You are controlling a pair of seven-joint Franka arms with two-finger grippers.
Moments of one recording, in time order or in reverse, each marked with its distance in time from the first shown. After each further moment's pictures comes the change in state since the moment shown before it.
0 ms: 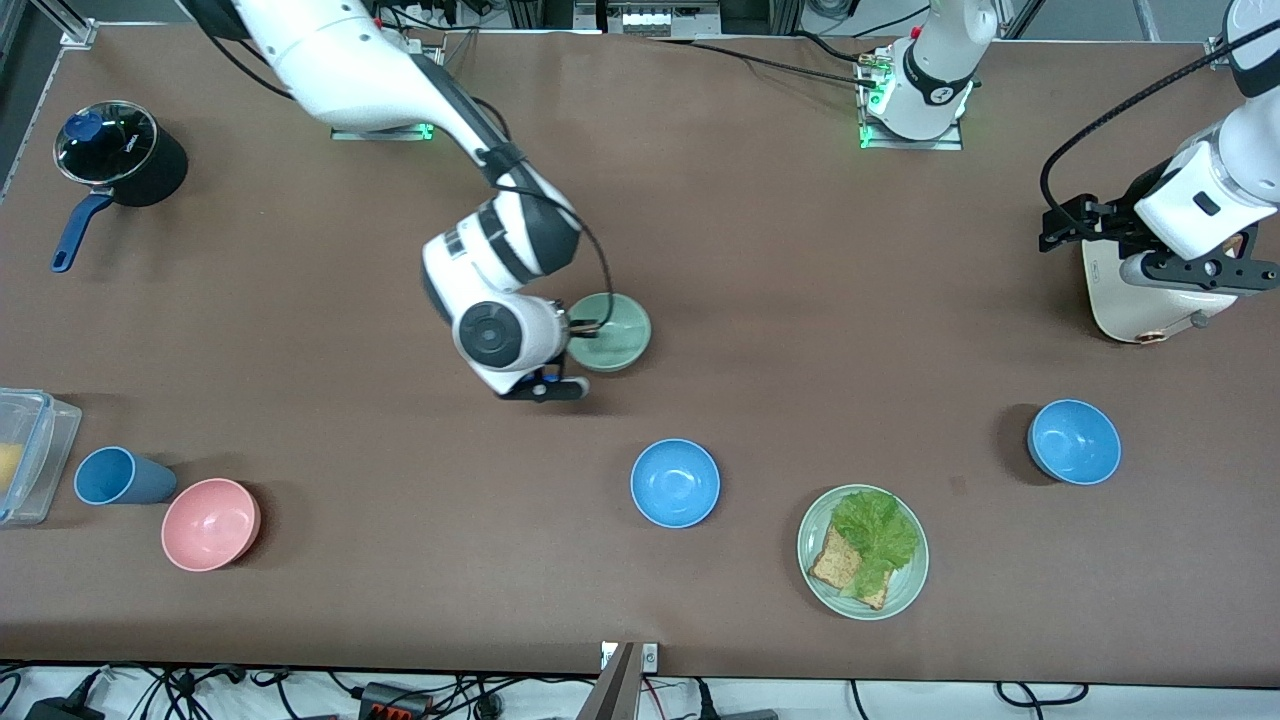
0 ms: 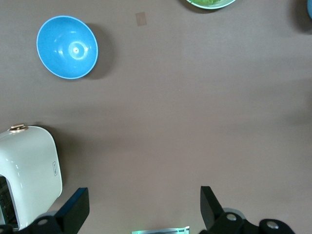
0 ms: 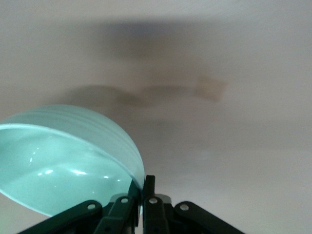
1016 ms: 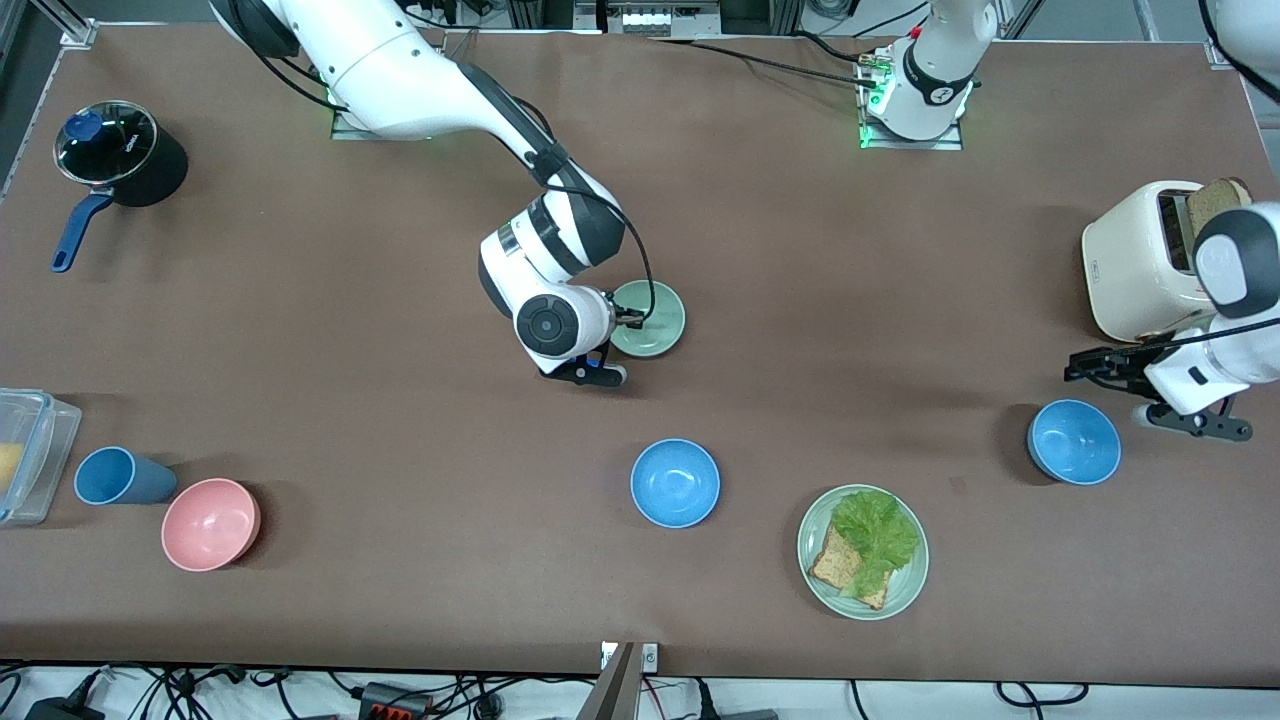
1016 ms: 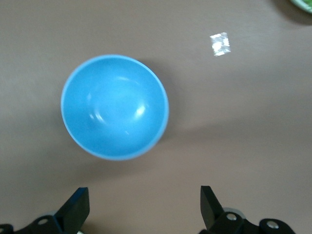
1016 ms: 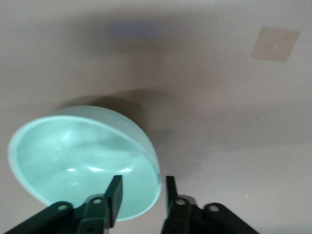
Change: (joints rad) left arm 0.224 0.458 0.009 0.016 0.025 0.508 0.375; right arm 0.065 0.039 -0.007 0.042 0.047 0.042 0.170
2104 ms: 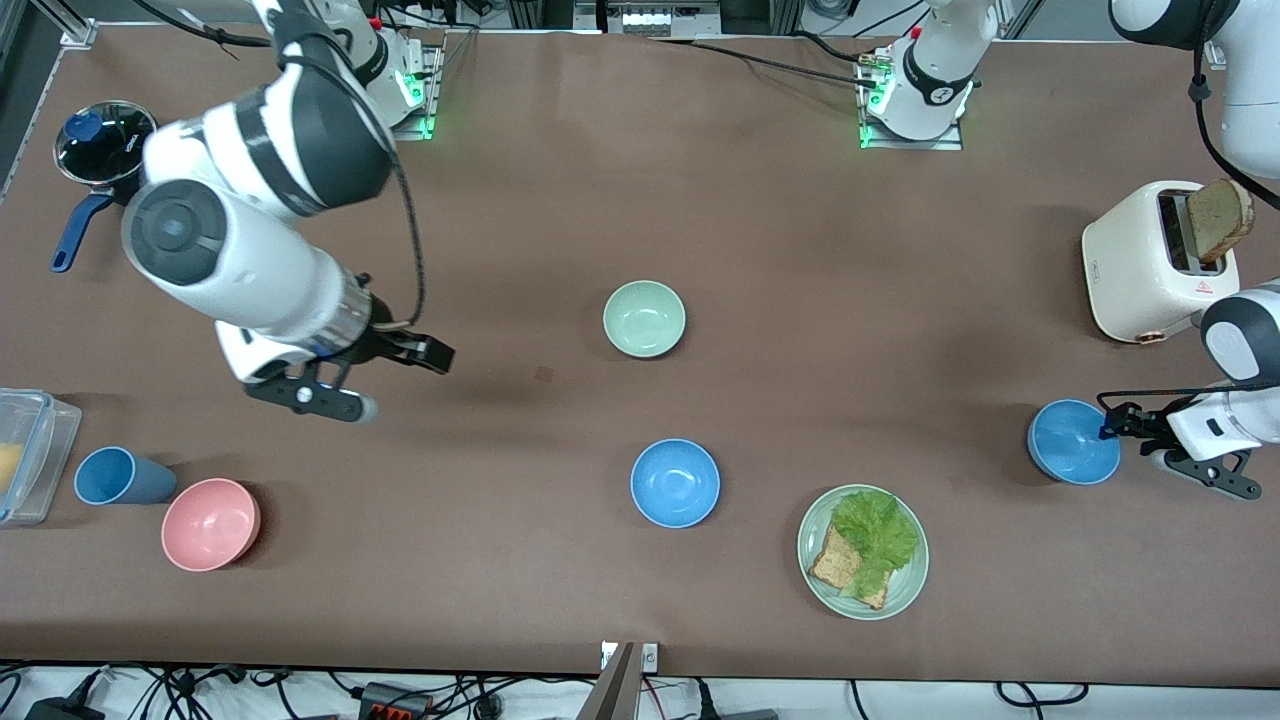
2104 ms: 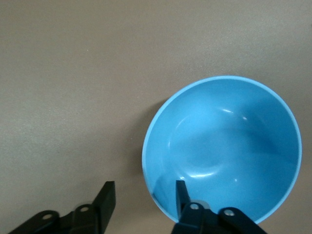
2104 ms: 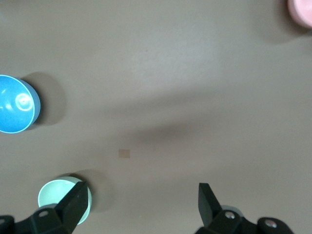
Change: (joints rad) left arm 0.103 0.307 0.001 0.248 0.003 0.120 0.292; right arm -0.274 -0.359 -0.073 0.067 -0.215 -0.218 -0.158
